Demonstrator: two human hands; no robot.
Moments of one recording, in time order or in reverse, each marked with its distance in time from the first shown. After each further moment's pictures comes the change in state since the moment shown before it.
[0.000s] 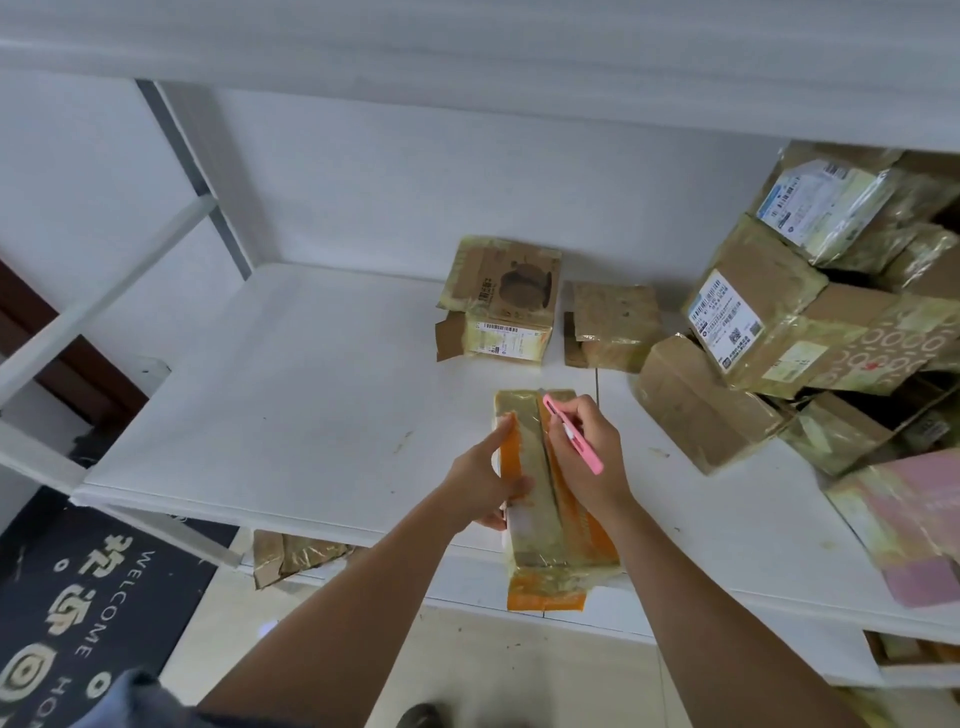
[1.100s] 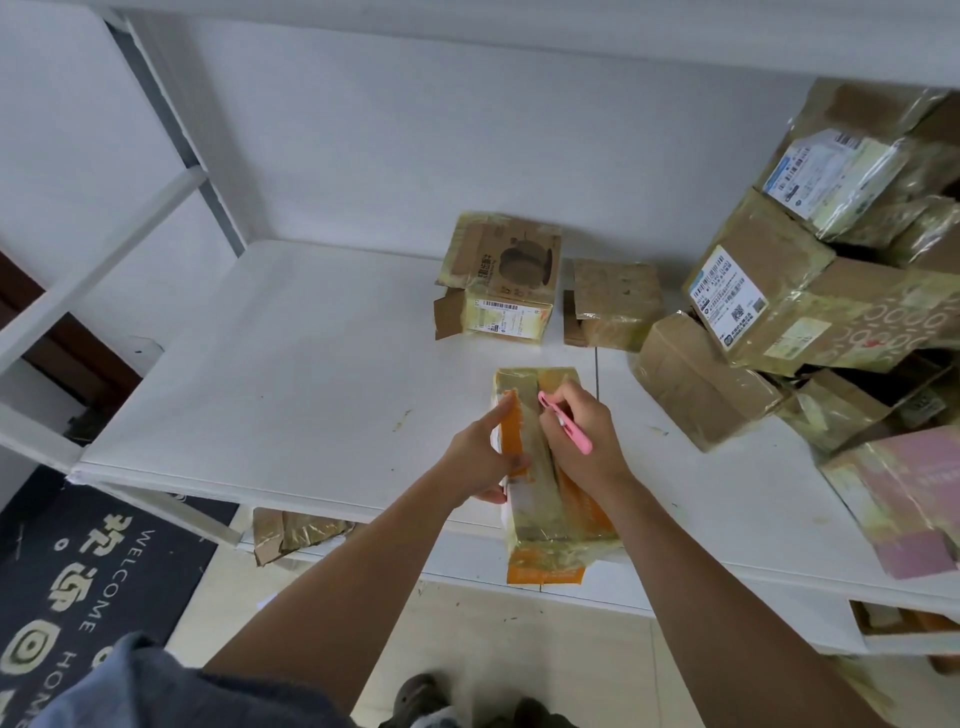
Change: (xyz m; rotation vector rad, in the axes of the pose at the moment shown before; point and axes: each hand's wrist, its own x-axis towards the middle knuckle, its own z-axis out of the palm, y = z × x) left_hand 0.006 -0.004 -0.003 -0.004 -0.003 0.009; right_hand -0.003 -0.010 0.000 -0.153 -0.182 0.087
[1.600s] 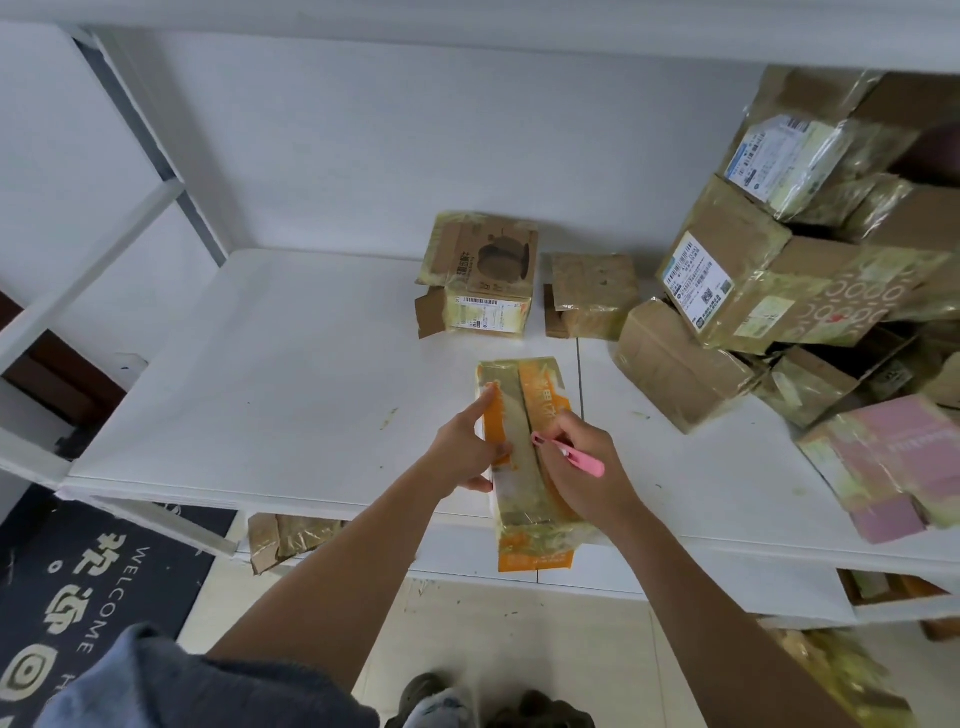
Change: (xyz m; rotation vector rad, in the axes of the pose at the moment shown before) left_hand -0.009 0.006 0.004 0.004 0.047 -0.012; right_hand -0.055 -0.004 -0.018 0.246 -0.053 -0.018
